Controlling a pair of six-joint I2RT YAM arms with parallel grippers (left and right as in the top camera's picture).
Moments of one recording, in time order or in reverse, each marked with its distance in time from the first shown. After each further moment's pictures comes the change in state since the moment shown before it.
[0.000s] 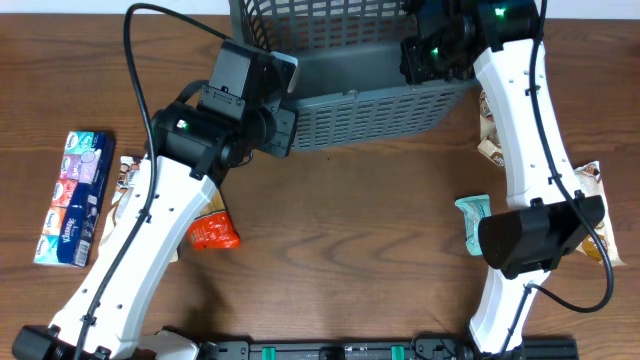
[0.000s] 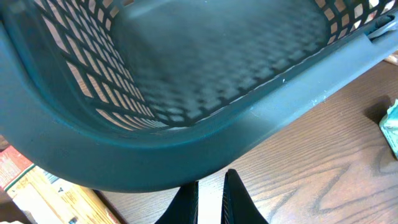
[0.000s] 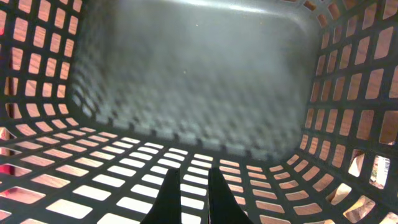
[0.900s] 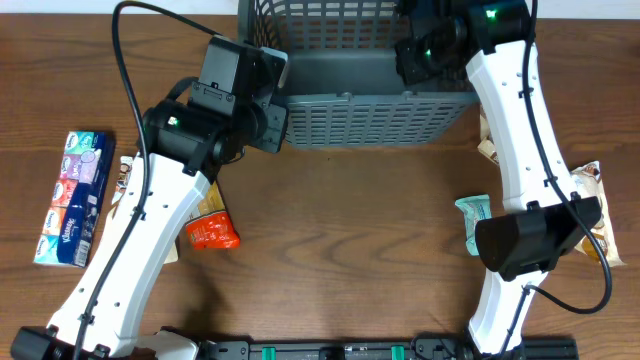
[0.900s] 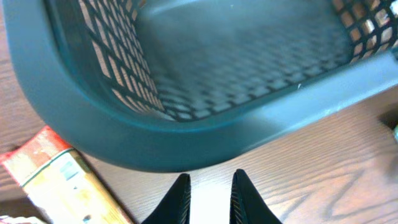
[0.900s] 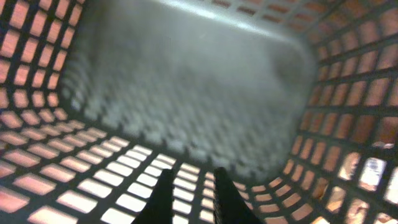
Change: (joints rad) left arm 0.037 -0.001 0.000 -0.003 -0.016 0.023; right arm 0.032 -0.006 0.003 0.023 0.079 -0.003
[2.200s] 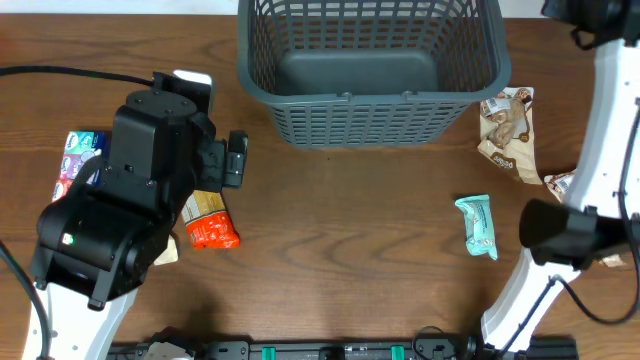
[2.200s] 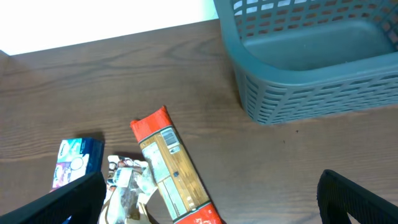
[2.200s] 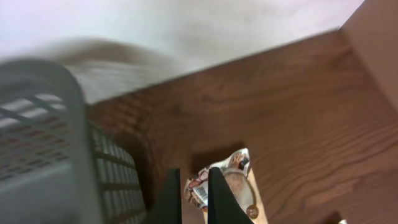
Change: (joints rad) left arm 0.001 -0.343 0.006 -0.173 -0.305 -0.047; right arm -0.394 0.085 0.304 0.087 0.177 0.235
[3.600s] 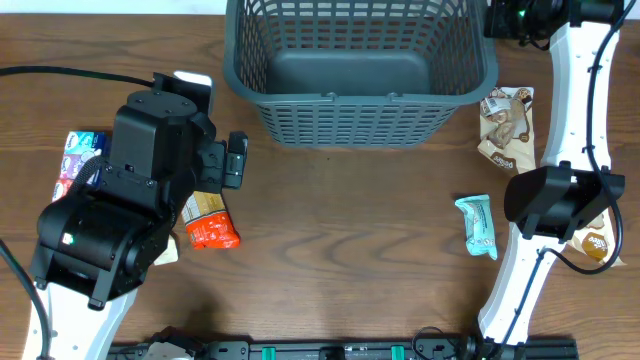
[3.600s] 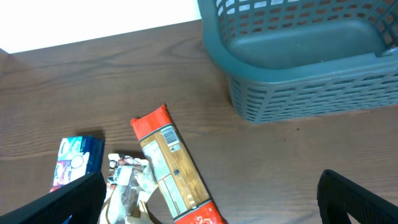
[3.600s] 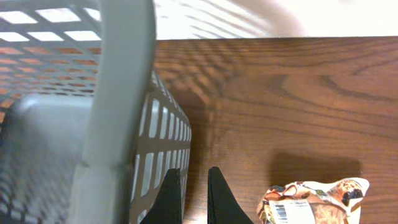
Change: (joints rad) left arm 0.000 0.001 0.000 -0.007 0.000 0.000; right arm 0.041 0.172 -0.004 0.014 -0.378 -0.205
